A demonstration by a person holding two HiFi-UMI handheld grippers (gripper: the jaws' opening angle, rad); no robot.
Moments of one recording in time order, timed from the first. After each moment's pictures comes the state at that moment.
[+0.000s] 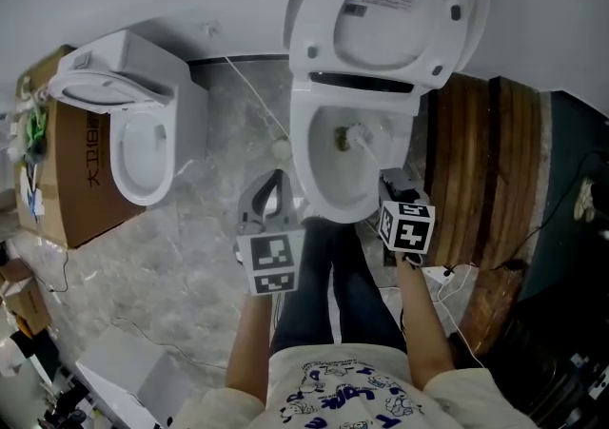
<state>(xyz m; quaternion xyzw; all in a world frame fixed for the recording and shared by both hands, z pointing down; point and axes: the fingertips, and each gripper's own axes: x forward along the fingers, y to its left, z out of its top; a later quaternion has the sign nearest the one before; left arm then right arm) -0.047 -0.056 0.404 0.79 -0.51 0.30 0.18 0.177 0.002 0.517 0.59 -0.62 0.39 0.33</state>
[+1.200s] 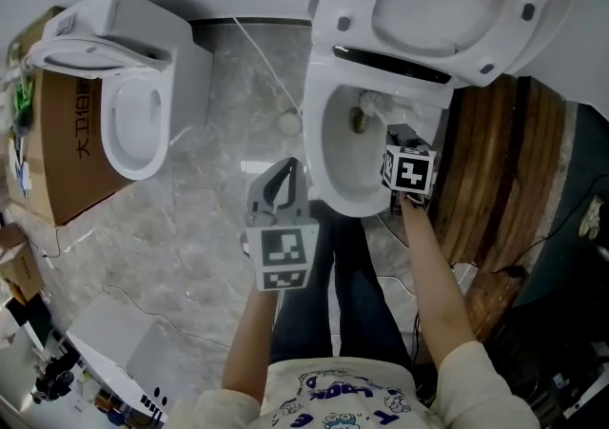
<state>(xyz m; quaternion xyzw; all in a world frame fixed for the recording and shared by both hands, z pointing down) -0.052 -0.066 0.482 0.77 -0.50 0.32 0.22 0.172 -0.089 0.651 0.56 -0.62 0.39 0.40</state>
